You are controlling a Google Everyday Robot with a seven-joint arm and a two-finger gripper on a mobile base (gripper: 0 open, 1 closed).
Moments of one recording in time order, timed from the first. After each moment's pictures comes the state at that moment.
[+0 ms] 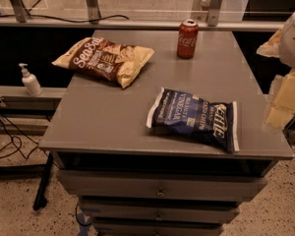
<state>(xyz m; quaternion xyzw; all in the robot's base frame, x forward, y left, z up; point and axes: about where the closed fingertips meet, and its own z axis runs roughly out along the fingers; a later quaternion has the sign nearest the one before) 0.438 -0.217 0.977 -0.60 0.78 -0.03 0.16</state>
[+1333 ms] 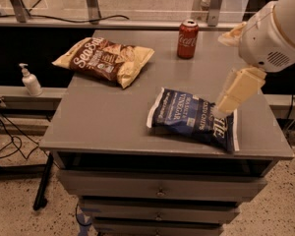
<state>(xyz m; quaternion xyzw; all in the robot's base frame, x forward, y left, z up) 0.487 -0.149 0.971 -0.62 0.73 0.01 0.29</state>
